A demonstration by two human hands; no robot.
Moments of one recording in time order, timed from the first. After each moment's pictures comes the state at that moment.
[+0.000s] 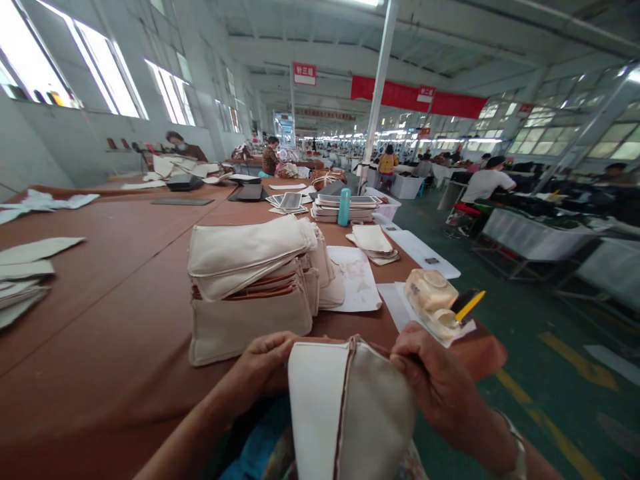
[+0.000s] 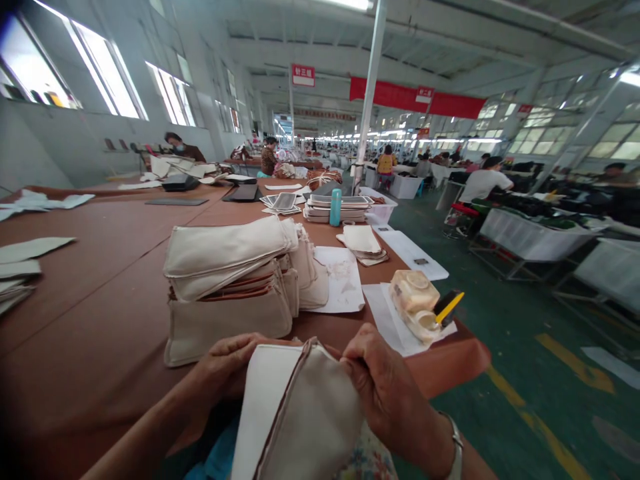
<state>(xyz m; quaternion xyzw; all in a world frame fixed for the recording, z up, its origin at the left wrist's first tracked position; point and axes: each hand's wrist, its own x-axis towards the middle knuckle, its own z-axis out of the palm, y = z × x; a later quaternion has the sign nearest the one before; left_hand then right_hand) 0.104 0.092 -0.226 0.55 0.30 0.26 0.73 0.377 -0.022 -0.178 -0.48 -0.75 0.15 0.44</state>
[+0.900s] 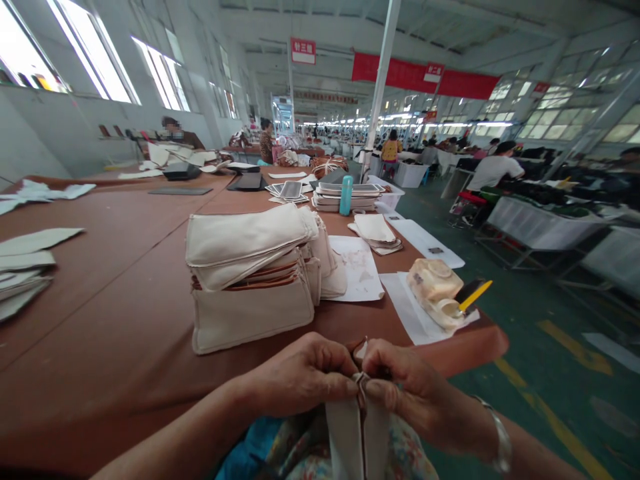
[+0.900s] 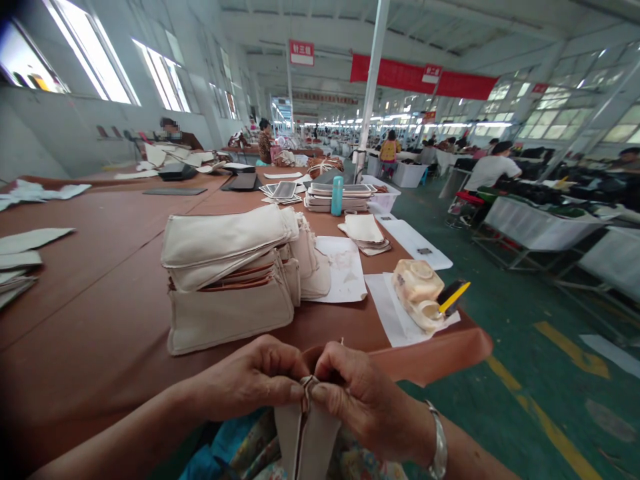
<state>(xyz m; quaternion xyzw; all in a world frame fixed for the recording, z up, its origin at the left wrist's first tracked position) 0.153 0.072 -0.163 0.68 0.23 0.06 0.70 0.359 -0.016 -0.177 -0.45 -0.72 0.41 0.33</state>
